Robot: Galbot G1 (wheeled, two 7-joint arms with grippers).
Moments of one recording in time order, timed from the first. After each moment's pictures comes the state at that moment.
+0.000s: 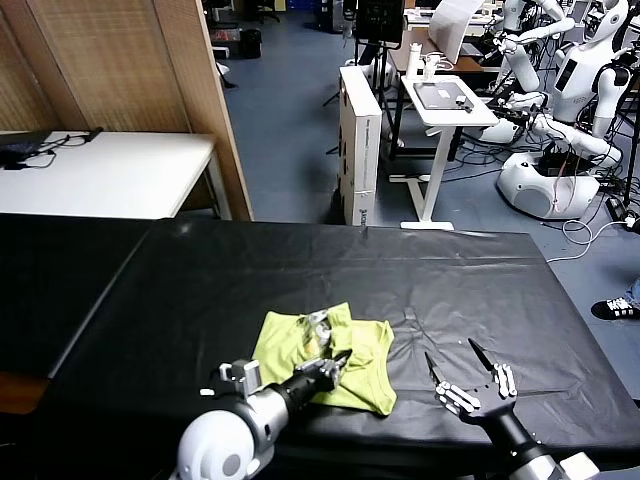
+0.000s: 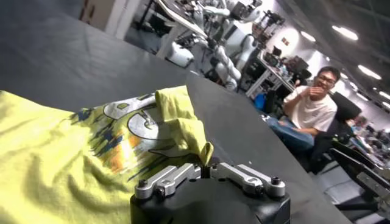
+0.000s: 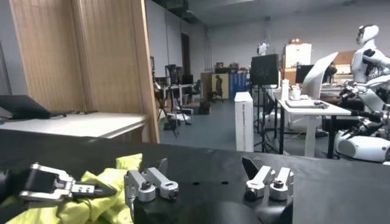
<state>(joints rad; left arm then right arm) 1.31 -1.33 -0.14 -2.10 -0.80 0.67 -0.09 -1.92 1.14 0.71 2.31 0.44 0.02 -0.13</state>
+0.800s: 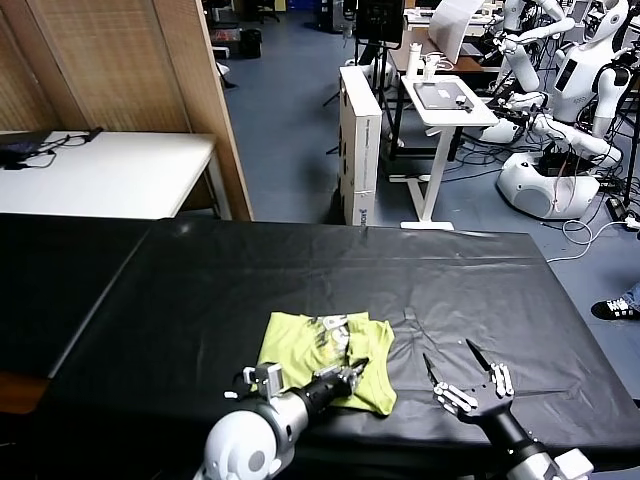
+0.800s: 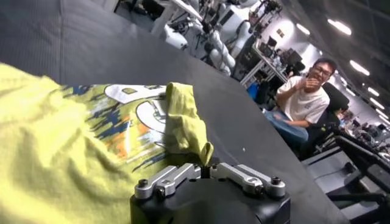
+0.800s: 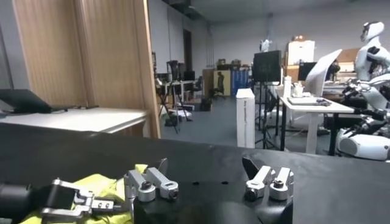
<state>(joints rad) 1.33 -1.39 -0.15 -2.06 -0.84 0.67 -0.09 -1.87 1.05 0.66 2.27 0.42 0.00 -0.13</state>
